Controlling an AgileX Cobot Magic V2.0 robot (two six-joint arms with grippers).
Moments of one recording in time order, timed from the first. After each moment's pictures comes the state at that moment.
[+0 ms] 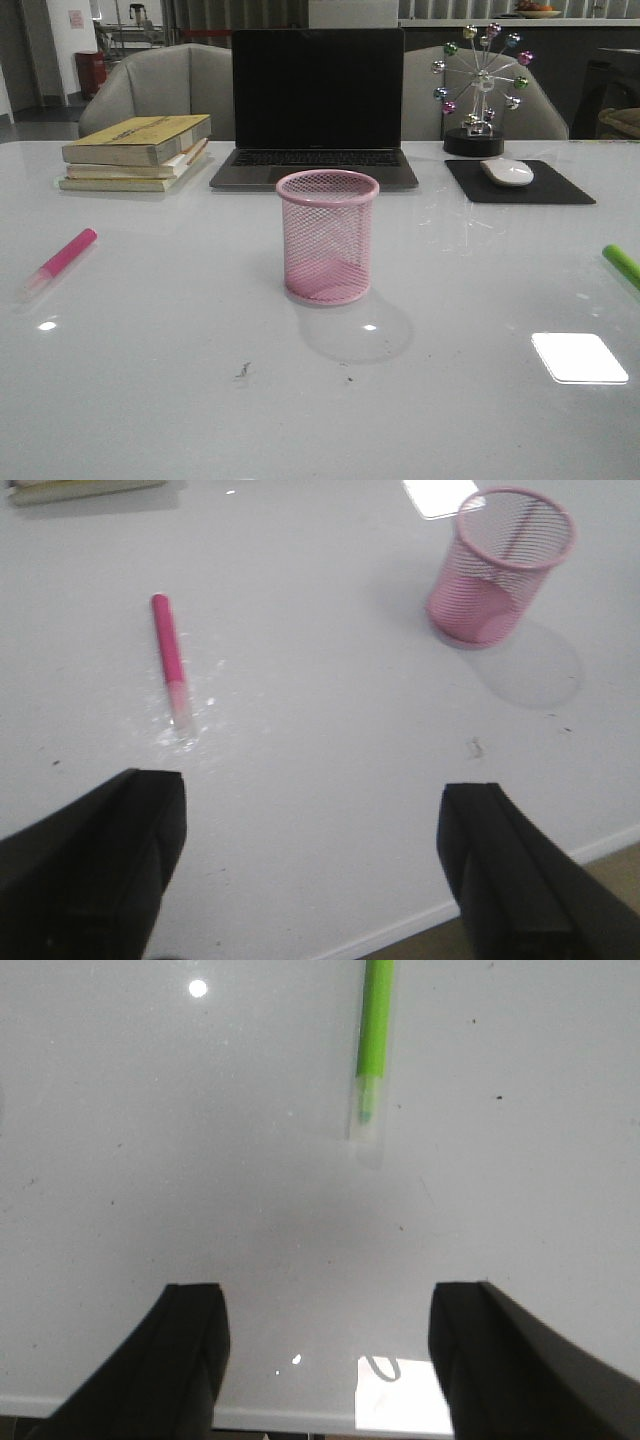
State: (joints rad) left arm -0.29 0.71 -0.69 -0.20 0.72 0.20; right arm 0.00 1.10 -0.78 0.04 0.76 0.04
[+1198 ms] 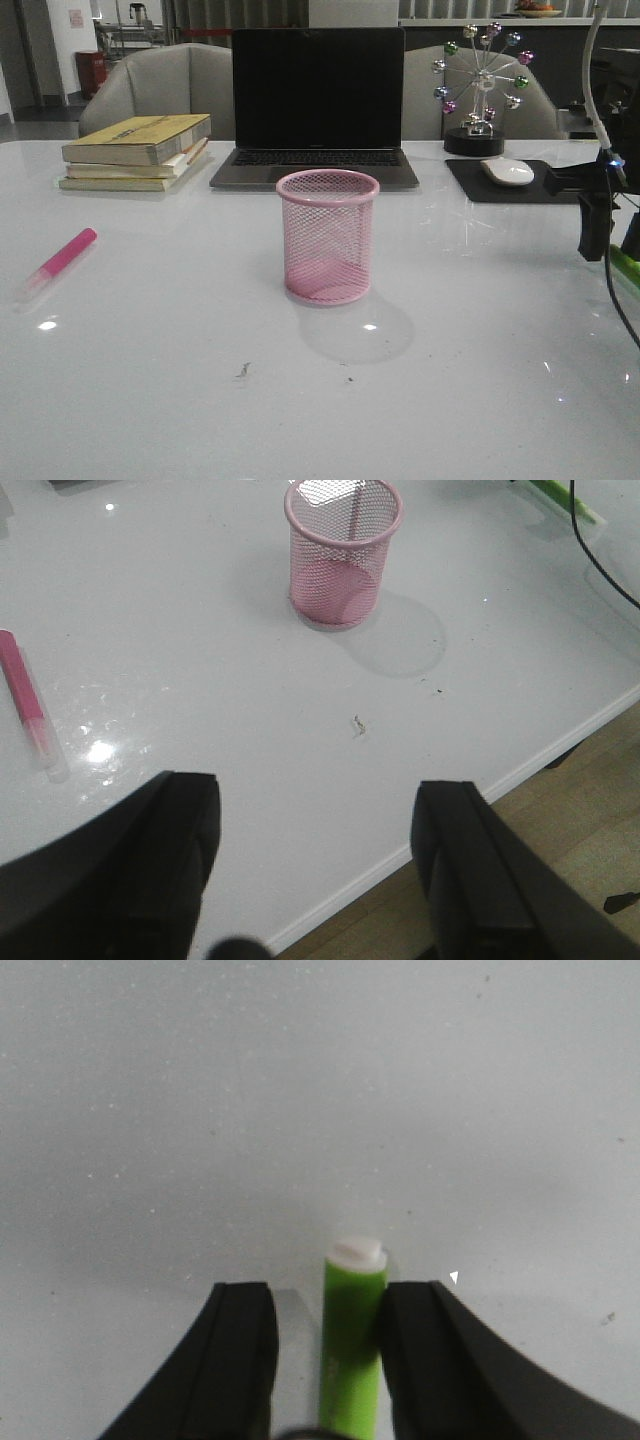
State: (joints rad) left arm -0.50 0.71 -0.69 -0.22 0.72 0.21; right arm -0.06 2.11 -1.57 0.05 0.87 -0.01
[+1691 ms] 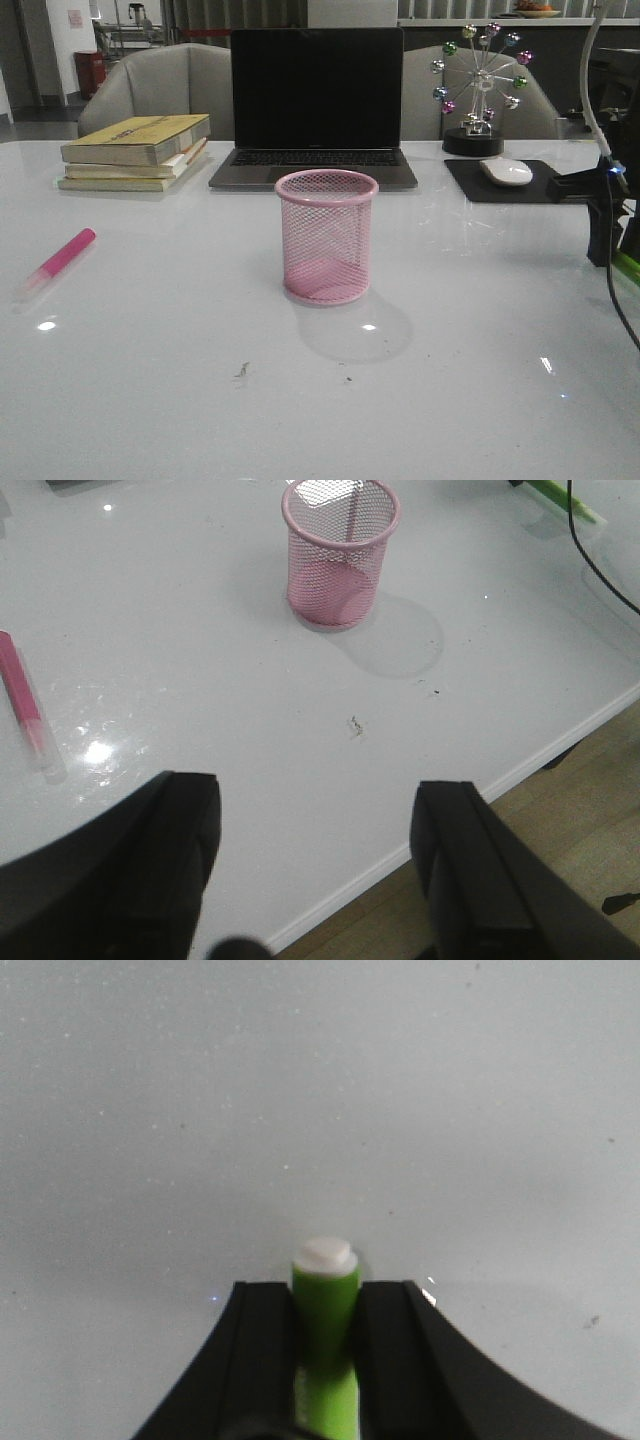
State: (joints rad) left arm -0.50 0.71 -0.69 -0.22 0.72 0.21; right arm -0.06 2.11 -1.58 0.02 0.89 -0.02
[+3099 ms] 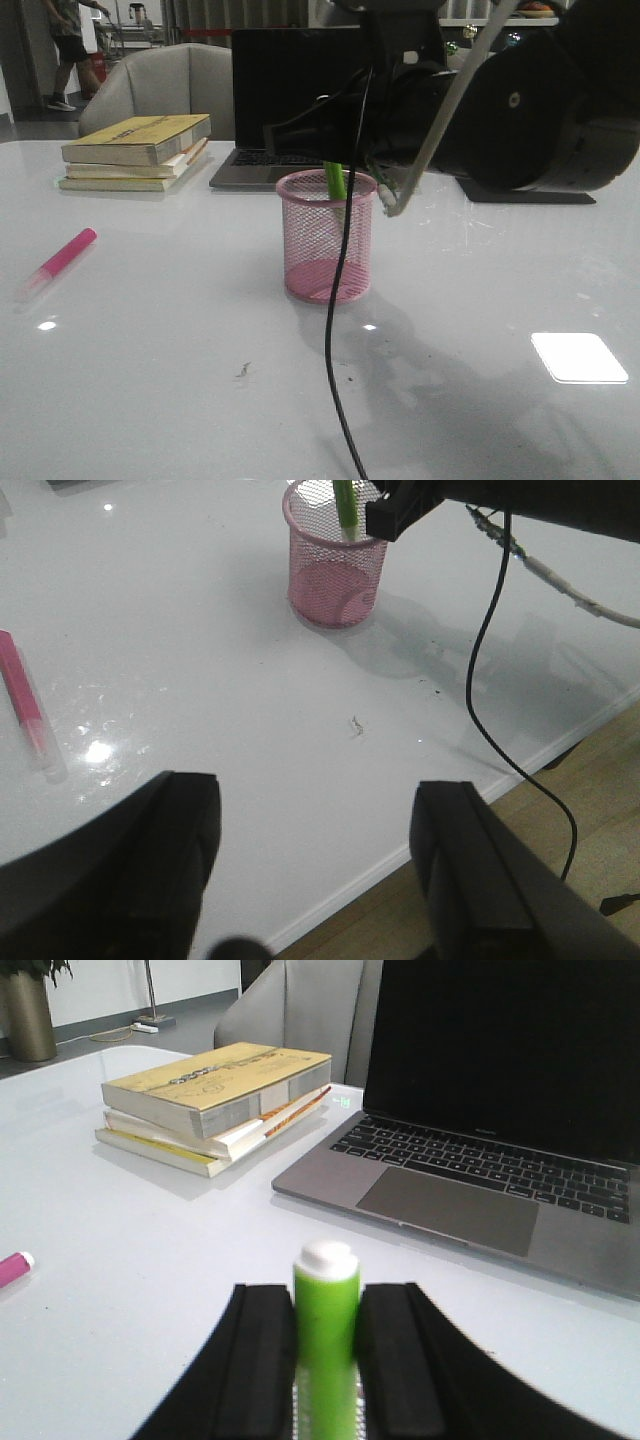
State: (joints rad) left arm -0.50 0.71 -0.69 -0.22 0.72 0.21; right arm 0.62 1.88 -0.90 0.31 -0.84 -0.19
